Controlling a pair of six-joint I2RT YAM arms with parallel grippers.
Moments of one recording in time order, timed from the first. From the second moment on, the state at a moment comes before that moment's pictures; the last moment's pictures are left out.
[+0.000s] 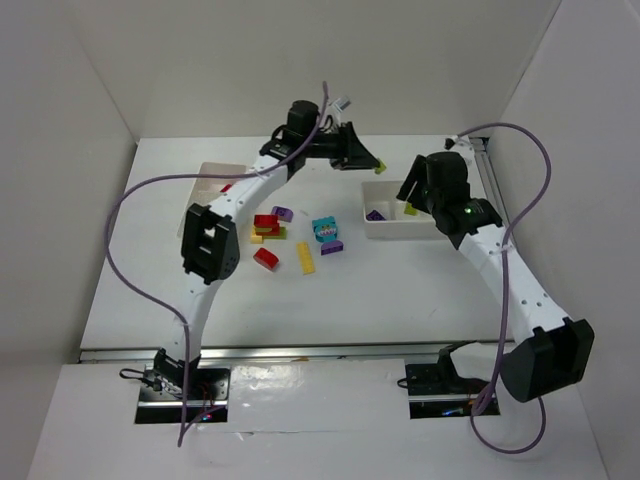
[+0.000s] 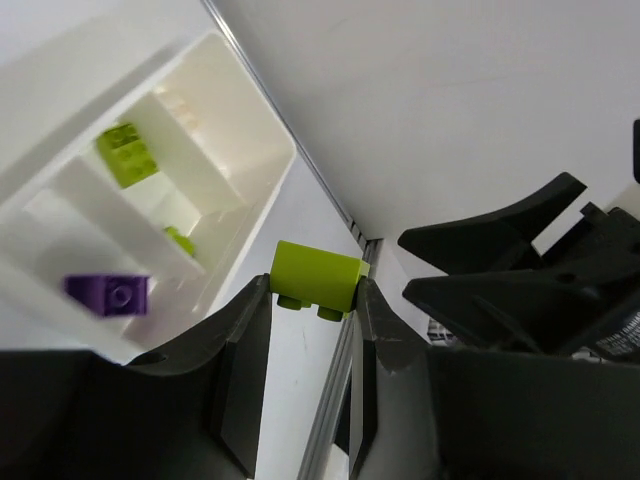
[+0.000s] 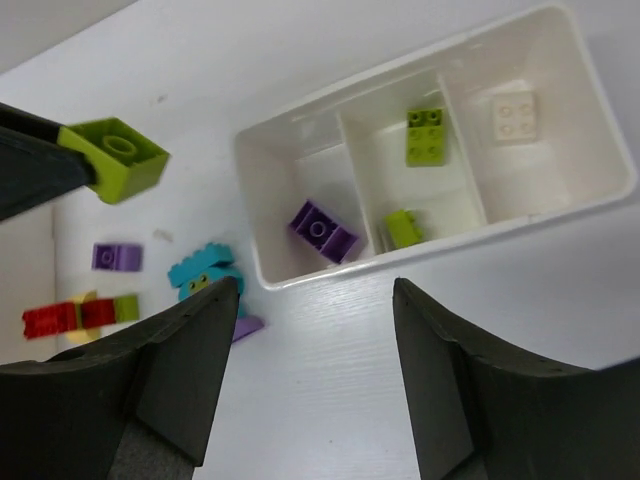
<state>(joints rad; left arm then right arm) -0.46 2.29 2.19 -0.20 0.85 -0.76 0.28 1.25 1.20 -0.51 0.26 0.54</state>
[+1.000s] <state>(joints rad) -0.63 2.69 2.48 0.01 0.69 -1.01 0.18 1.09 1.08 -0.54 0.48 0.67</state>
